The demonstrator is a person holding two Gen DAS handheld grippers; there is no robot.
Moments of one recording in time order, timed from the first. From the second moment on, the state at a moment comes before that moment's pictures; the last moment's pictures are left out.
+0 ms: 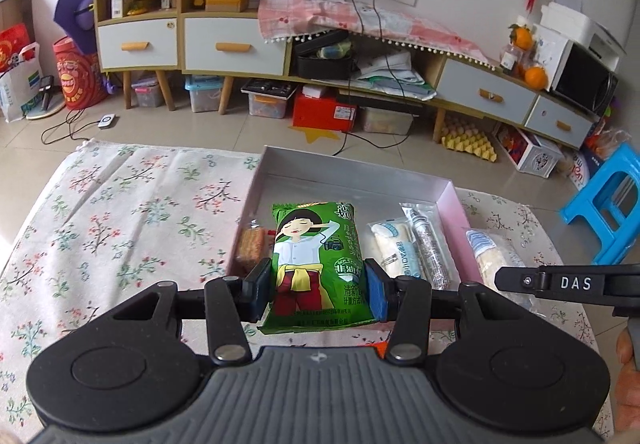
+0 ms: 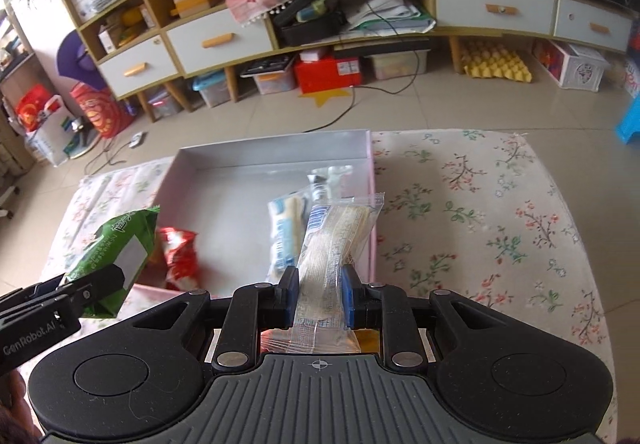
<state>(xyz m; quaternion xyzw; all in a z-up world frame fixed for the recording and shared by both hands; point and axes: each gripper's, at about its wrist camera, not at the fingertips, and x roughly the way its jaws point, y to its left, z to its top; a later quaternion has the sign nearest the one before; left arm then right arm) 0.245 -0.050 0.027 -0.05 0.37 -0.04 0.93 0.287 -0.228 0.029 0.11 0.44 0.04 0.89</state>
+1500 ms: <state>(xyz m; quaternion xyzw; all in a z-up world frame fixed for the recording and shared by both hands) 0.278 -0.057 -0.002 -0.02 0.40 -0.05 0.92 0.323 -0.188 -0.002 0.12 0.44 0.08 0.89</state>
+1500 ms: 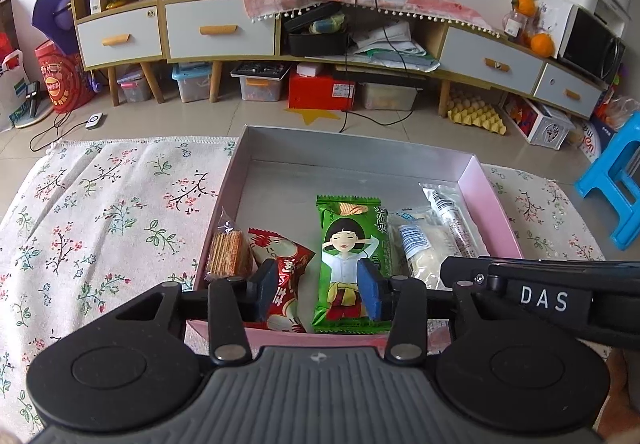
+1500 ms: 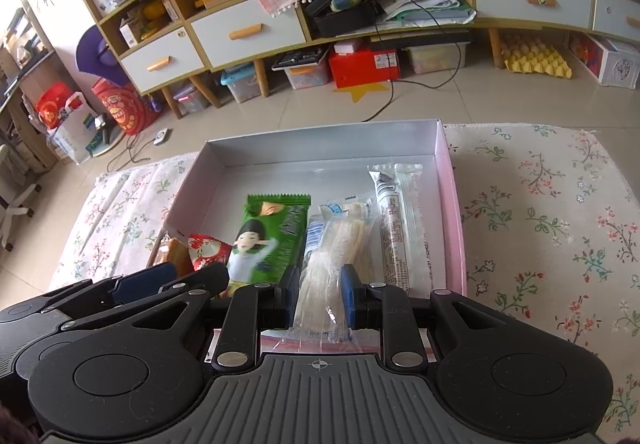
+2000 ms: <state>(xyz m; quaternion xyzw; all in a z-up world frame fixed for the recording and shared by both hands) 0.273 -0.048 0.003 -0.03 0.39 -0.04 0.92 0.319 -0.181 0.000 0.12 0.43 0.10 0.89</state>
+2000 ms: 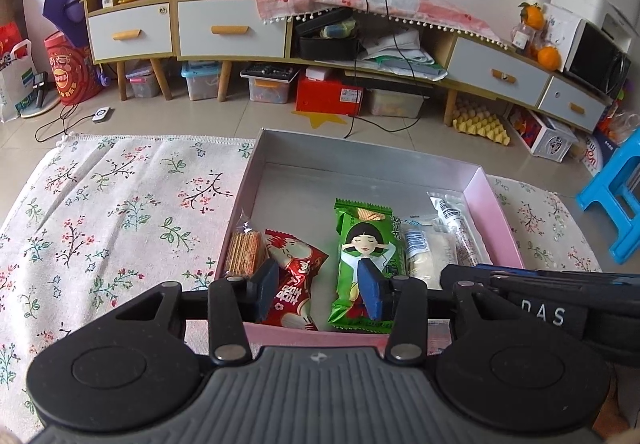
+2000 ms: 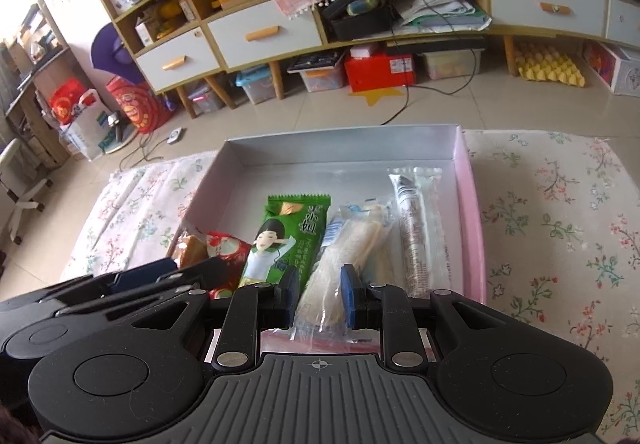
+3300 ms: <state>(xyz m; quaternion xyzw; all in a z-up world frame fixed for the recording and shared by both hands) 0.216 -0.013 0.037 -0.03 0.40 -0.02 0.91 0.267 -0.198 0.038 0.09 0.44 0.07 0.89</state>
